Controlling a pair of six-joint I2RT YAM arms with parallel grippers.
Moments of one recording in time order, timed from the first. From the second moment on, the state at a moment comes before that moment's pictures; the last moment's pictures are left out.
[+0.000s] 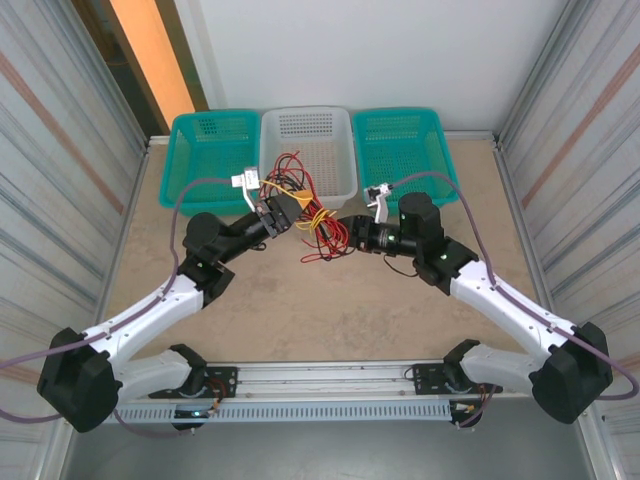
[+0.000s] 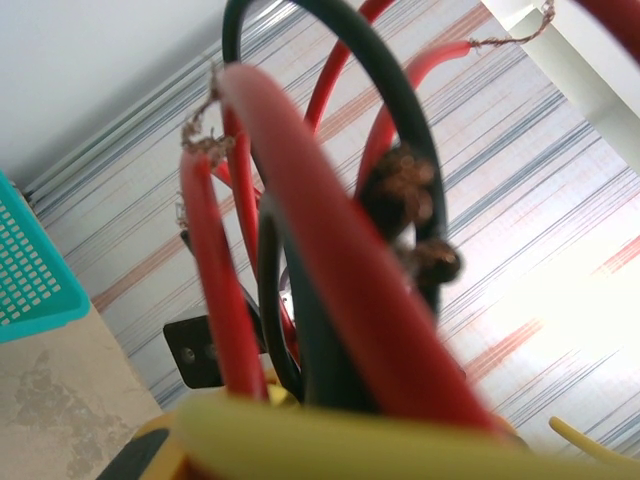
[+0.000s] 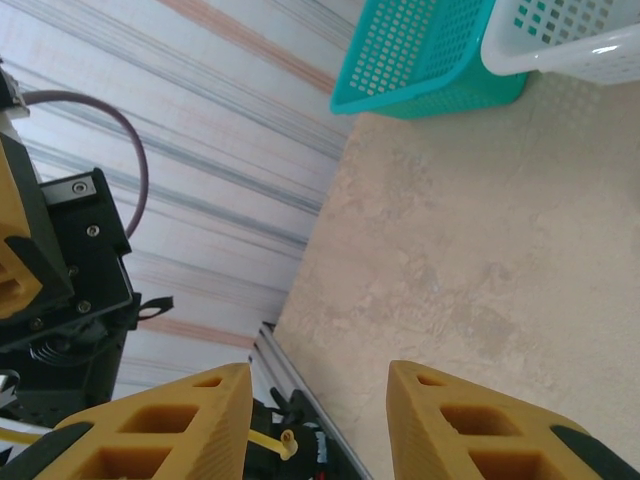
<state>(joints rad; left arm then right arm) -0.62 1.11 0.71 0.73 0.44 -1.10 0.63 1.12 0.84 -0.02 -0.52 0.89</state>
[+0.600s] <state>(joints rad) -0.62 1.09 0.71 0.73 0.44 -1.10 0.67 1.10 0.82 0.00 -0.52 0.90</state>
